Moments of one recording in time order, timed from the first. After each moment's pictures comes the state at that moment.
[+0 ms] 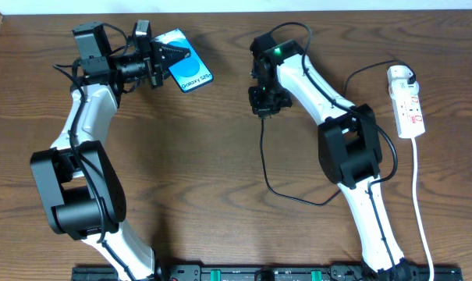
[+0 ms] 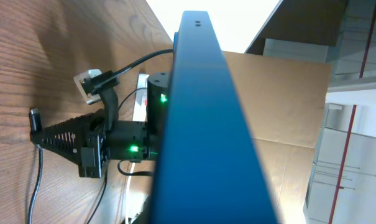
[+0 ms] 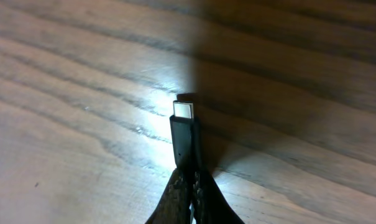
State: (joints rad) left arm 0.18 1.92 1.38 -0.05 1.36 -1.06; right arm 0.46 2.53 2.20 -1.22 -0.23 0.28
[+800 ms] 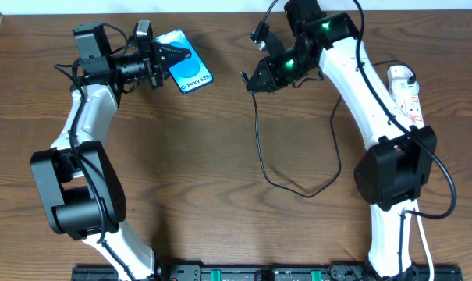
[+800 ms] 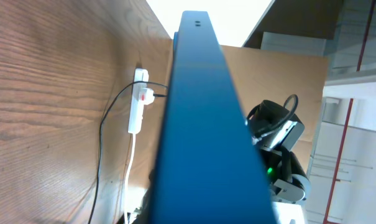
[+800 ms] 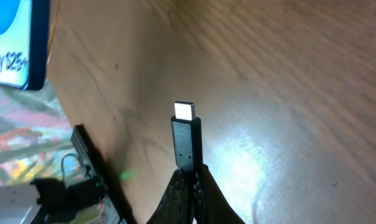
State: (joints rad) left arm 0.18 1.92 1.38 -0.05 1.39 -1.05; right arm 0.37 2.19 2.14 -1.23 -0.75 -0.07
